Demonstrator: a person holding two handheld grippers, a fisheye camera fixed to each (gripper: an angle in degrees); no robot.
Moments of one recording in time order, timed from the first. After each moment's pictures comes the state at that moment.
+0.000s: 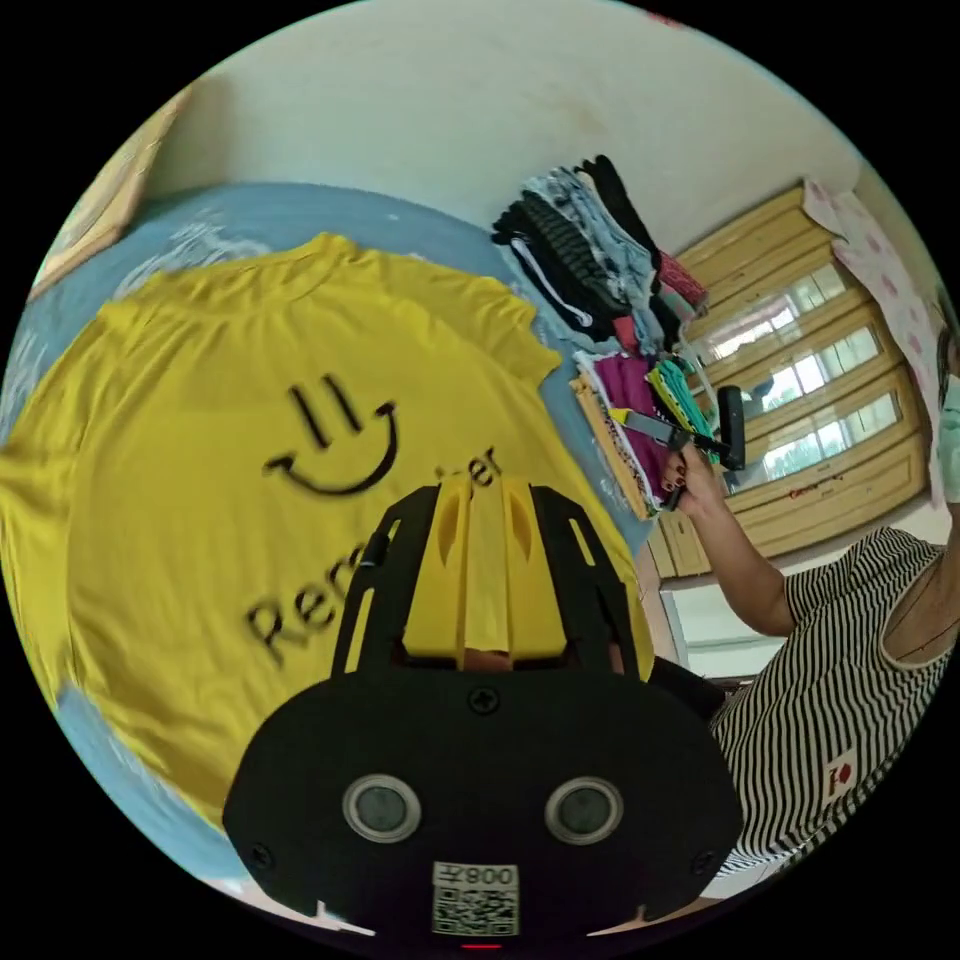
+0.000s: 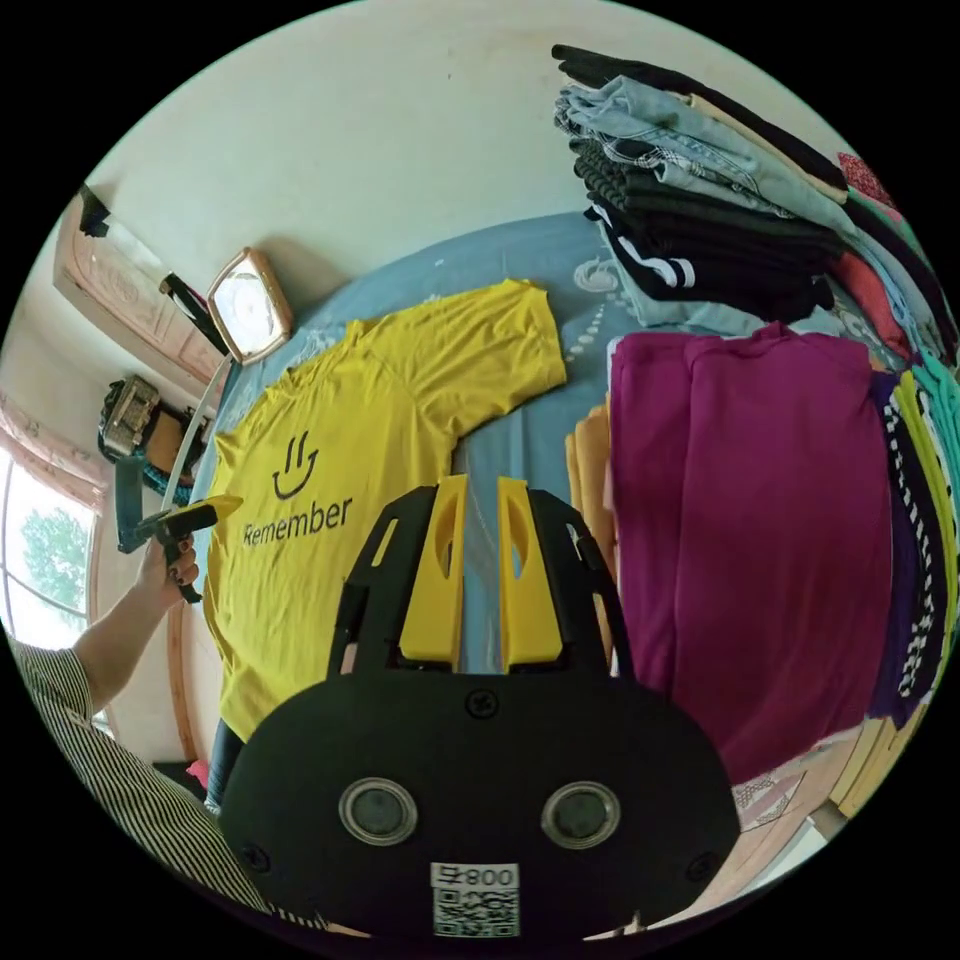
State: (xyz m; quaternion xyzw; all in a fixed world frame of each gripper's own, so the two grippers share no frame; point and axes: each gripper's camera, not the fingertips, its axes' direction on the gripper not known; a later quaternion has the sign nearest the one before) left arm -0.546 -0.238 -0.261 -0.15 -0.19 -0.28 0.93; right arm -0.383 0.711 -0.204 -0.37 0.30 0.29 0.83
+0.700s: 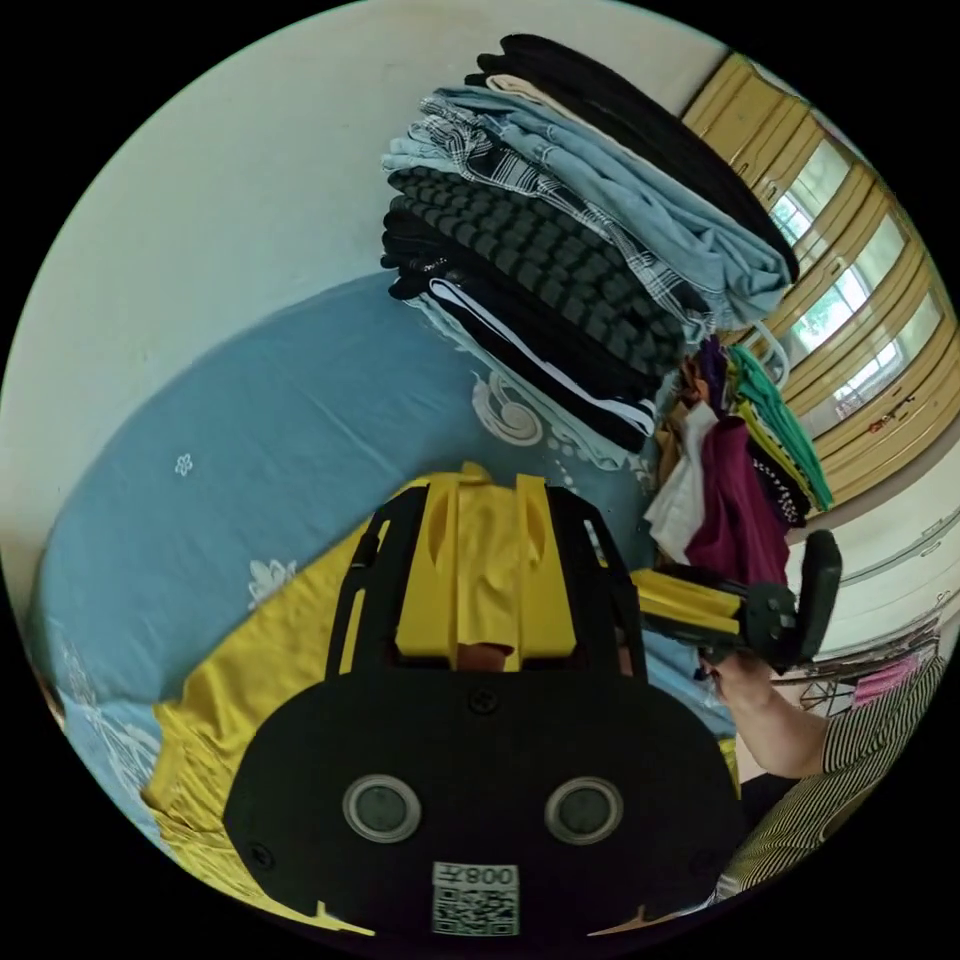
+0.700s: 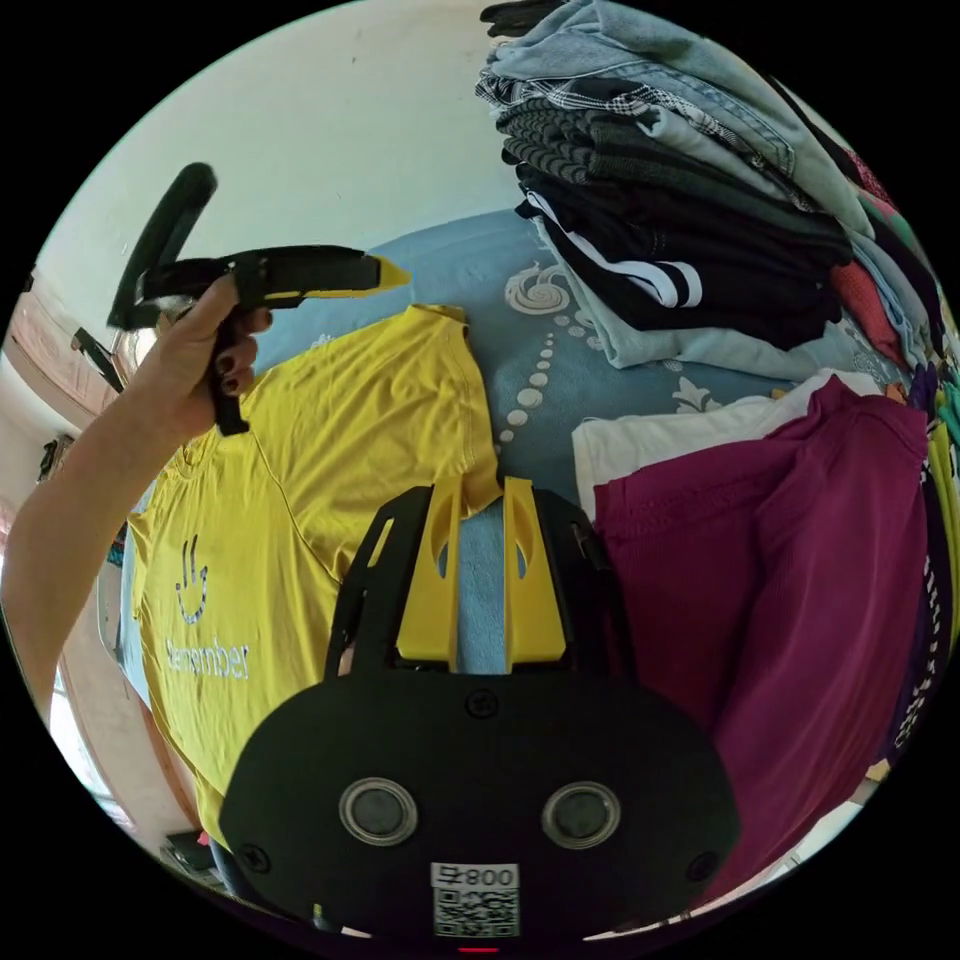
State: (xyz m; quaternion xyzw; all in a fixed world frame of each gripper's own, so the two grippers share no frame) left arm -0.782 -0.484 0.046 -0.26 -0.24 -0.12 0.93; right arm -0.291 0.817 -0.199 -0.35 0.39 0.29 0.80
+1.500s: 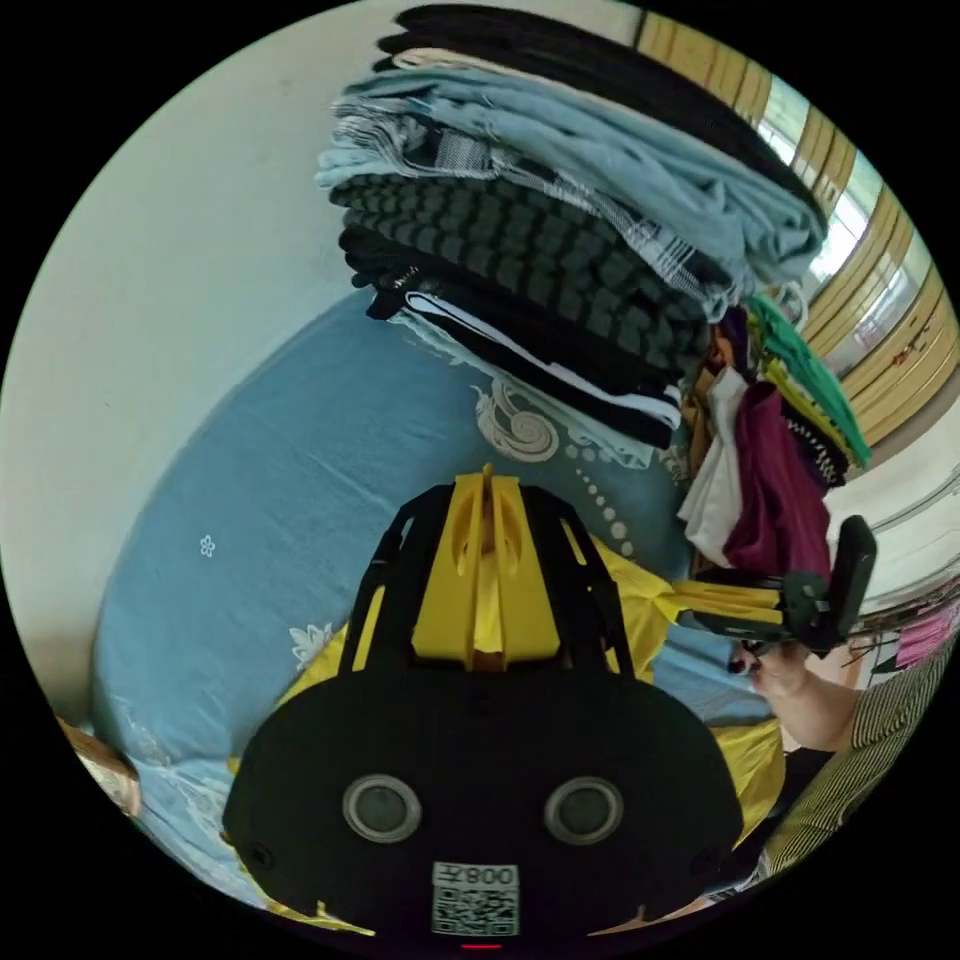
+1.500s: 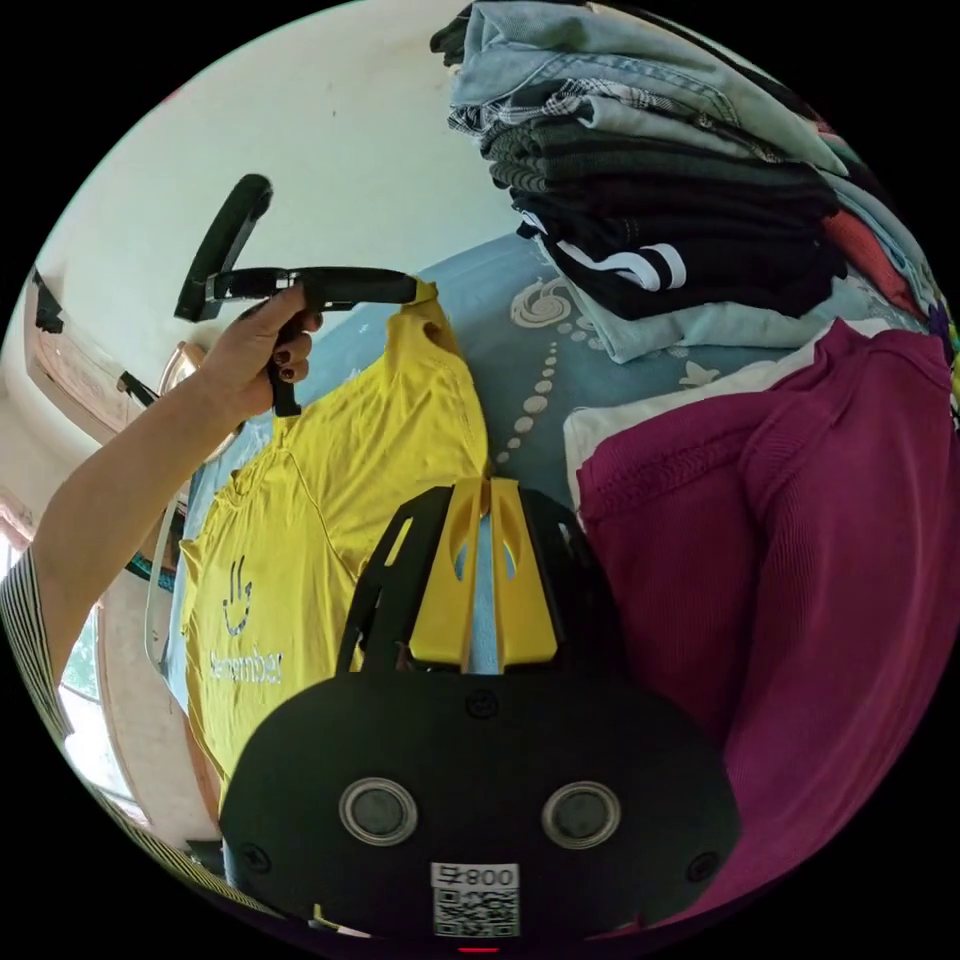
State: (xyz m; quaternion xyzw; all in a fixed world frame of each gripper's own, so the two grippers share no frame) left arm -0.835 -0.563 0.068 -0.29 -0.24 -0.05 0.92; right arm -0.306 0.878 -0.277 -0.27 0.34 0.32 0.84
